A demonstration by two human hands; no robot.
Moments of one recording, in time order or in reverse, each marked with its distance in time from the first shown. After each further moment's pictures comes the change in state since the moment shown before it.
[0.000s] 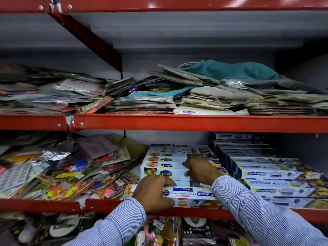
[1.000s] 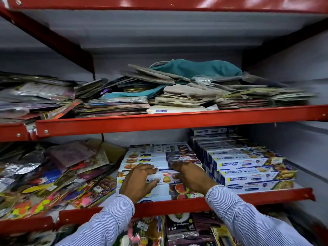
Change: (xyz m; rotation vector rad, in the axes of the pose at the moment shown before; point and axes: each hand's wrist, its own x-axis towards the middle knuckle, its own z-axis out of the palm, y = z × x) left_hand 0.056 -0.023 0.051 -0.035 0.210 0.072; right_hand -0.058 0.024 0.005 0.094 0.110 0.020
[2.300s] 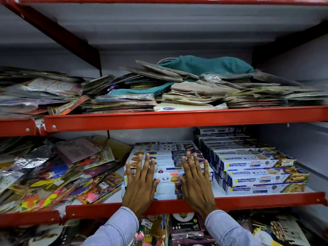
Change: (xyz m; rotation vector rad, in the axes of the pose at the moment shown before) left_hand -0.032 -0.006 0.021 0.498 0.120 0.009; right_hand -0.022 -0.007 0.058 -0.214 0.425 0.079
